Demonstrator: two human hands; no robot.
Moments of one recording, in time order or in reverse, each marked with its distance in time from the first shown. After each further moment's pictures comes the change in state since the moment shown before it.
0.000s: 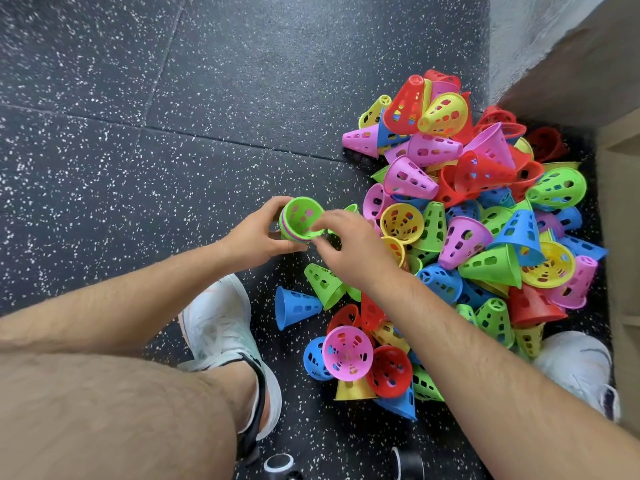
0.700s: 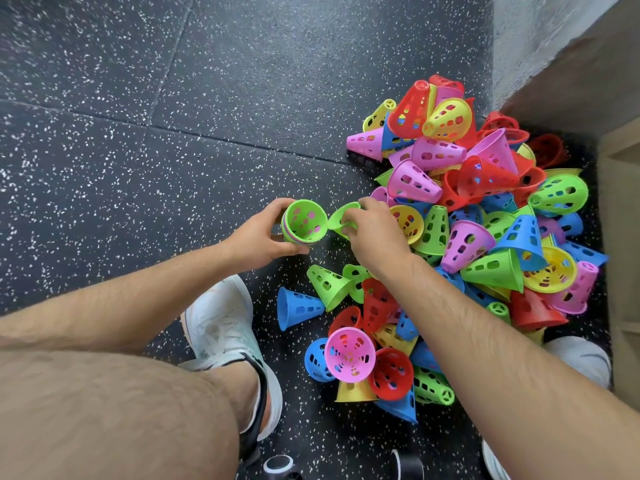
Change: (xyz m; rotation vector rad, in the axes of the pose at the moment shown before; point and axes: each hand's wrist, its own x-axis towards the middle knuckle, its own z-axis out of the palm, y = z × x) left_hand -0.001 -0.004 -0.004 0.021 -0.009 -0.043; right_hand 0.025 0.028 -0.010 -0.409 -0.096 0.189
